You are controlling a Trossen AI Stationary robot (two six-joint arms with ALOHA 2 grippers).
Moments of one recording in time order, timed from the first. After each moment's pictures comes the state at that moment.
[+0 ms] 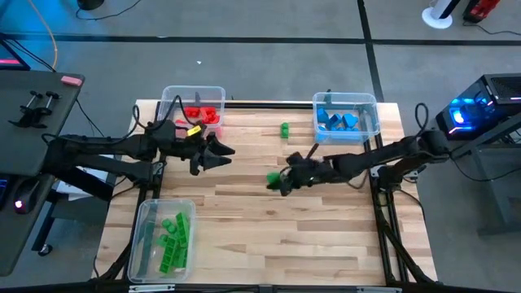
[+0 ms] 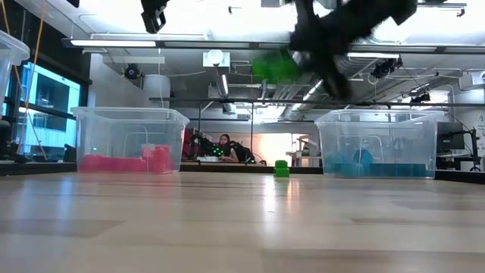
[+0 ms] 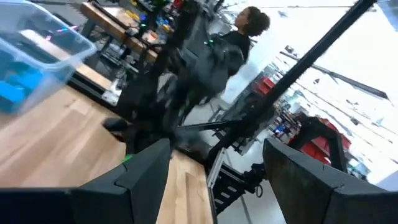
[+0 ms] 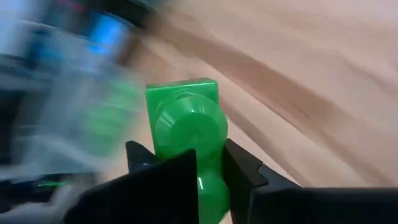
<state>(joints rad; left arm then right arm) 0.08 0.92 0.70 0.21 0.22 -0.67 0.15 1.48 0.90 -0.05 0.15 1.05</state>
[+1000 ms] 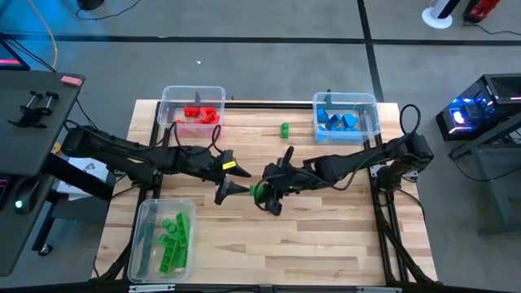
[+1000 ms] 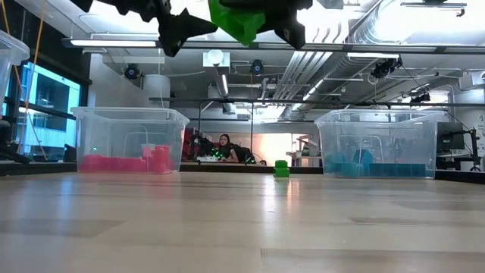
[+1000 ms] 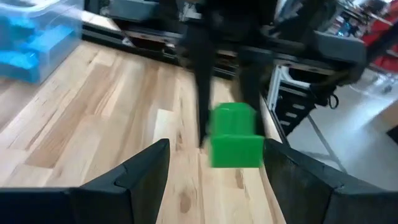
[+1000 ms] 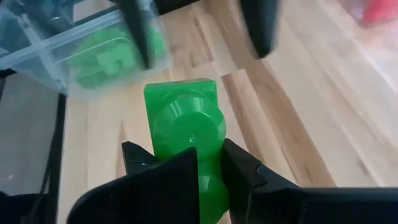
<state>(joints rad) -0.13 1.22 0.76 0.13 0.04 -0.33 0.22 1.69 1.39 -0.43 0.17 0.48</state>
